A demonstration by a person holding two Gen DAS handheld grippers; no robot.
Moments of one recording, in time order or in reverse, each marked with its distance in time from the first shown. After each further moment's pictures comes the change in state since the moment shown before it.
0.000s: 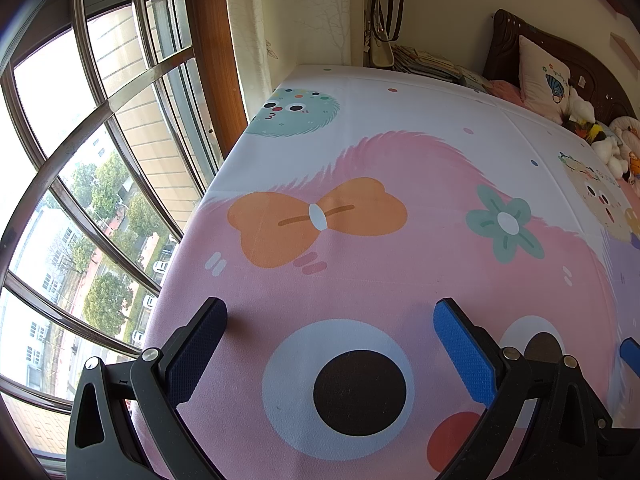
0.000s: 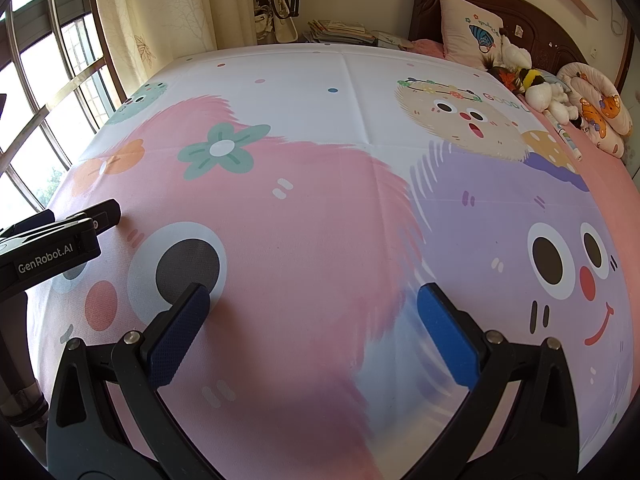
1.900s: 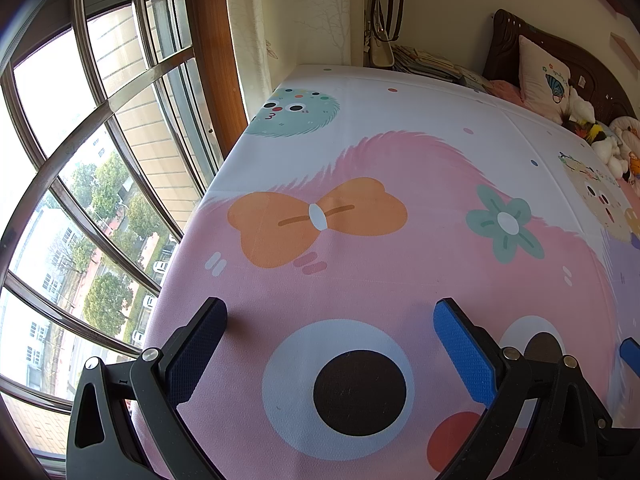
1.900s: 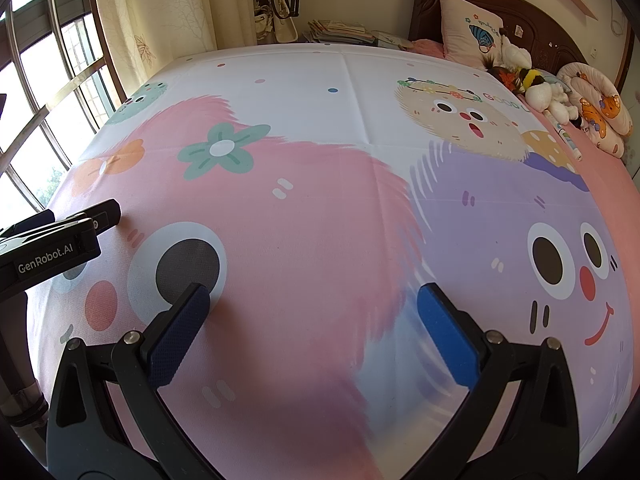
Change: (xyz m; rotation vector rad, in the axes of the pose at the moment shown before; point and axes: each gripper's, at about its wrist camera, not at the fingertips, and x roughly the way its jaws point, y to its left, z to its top) left arm 0.000 0.000 0.000 -0.001 0.000 0.001; right arm 0.000 0.000 0.000 0.000 0.000 0.000
